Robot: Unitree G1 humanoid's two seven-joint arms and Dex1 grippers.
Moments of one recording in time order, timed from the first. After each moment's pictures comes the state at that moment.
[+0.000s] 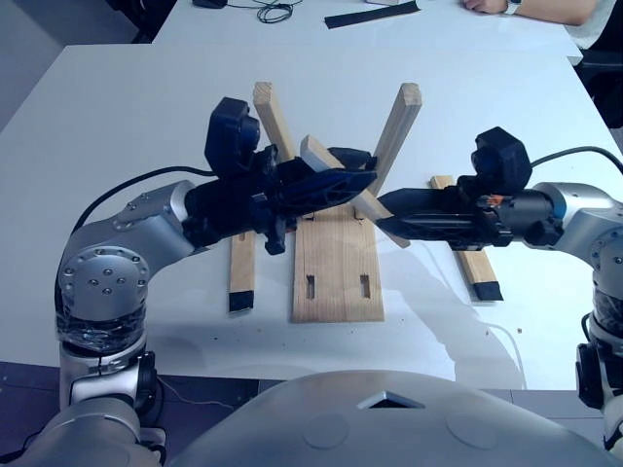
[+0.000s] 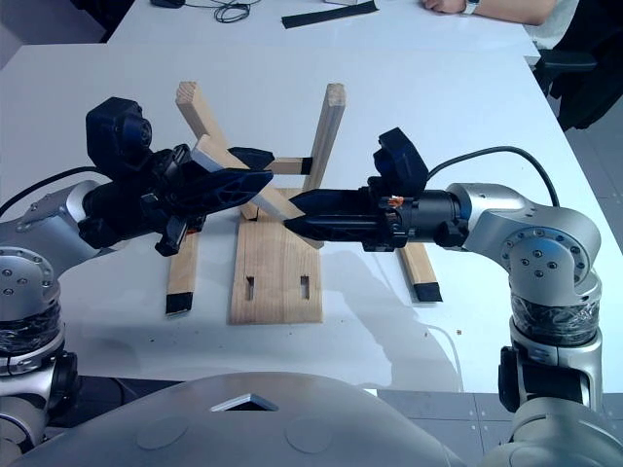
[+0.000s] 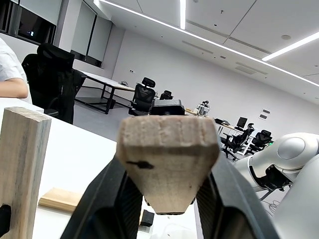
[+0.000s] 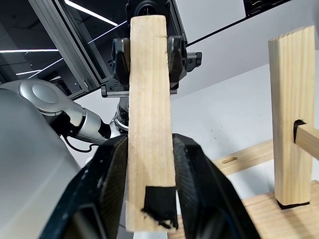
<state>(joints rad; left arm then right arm) -0.23 0.58 0.08 -0.60 -1.46 0.81 -0.57 -0.27 -0.68 -0.09 -0.48 1.26 1.02 0.91</state>
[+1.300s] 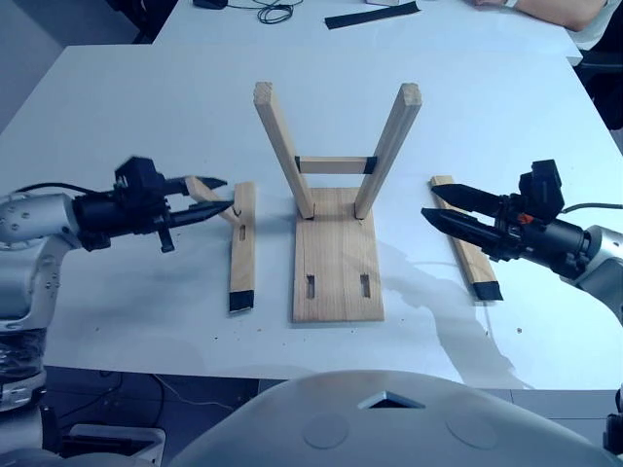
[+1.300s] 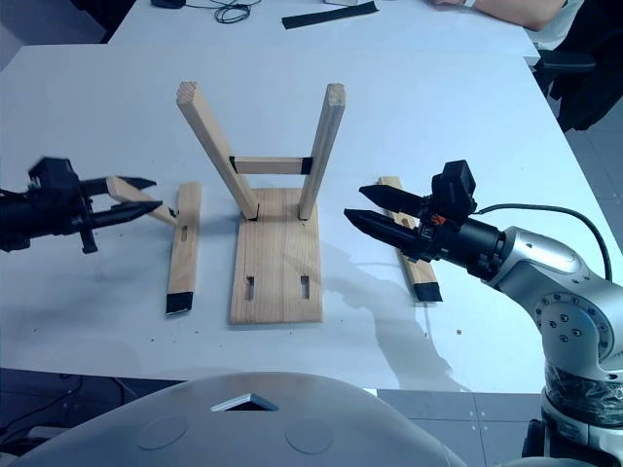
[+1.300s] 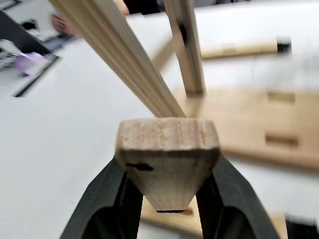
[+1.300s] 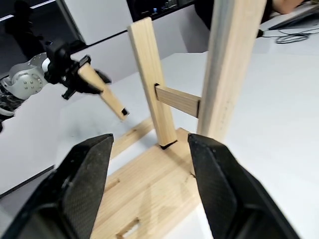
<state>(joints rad) 0.04 0.91 0.17 -0.06 -0.51 0.01 -1.30 0.12 -0.70 -0.28 -0.61 0.98 0.82 0.74</state>
